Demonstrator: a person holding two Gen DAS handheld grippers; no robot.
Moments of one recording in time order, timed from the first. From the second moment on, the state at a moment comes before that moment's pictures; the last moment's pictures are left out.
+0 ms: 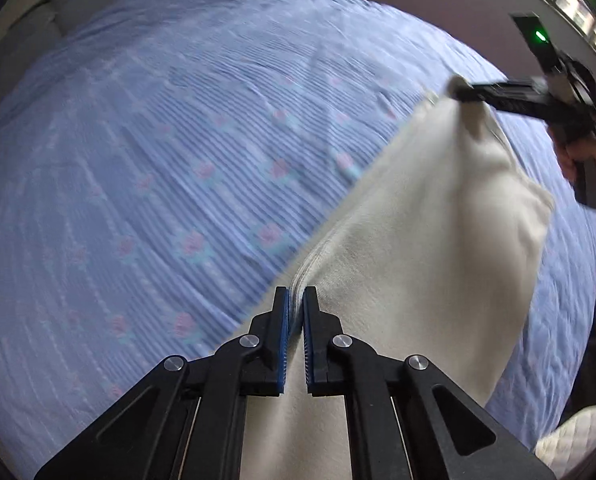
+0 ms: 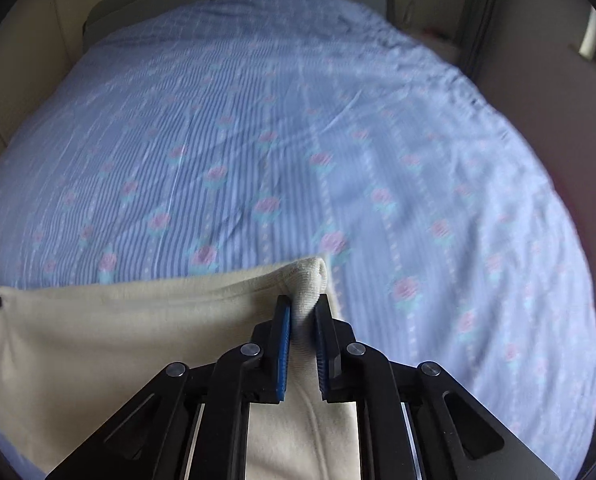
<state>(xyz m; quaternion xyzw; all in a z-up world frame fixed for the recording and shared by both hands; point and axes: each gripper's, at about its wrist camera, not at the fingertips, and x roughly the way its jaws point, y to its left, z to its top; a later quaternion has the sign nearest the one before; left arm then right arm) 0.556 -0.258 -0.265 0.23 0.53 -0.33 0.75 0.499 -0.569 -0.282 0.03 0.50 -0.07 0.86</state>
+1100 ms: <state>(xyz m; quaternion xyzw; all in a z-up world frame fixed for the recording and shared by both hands) 0.331 -0.313 -0.288 0.12 0.55 -0.21 0.80 0.302 -0.629 -0.323 0.33 0.53 -0.08 0.78</state>
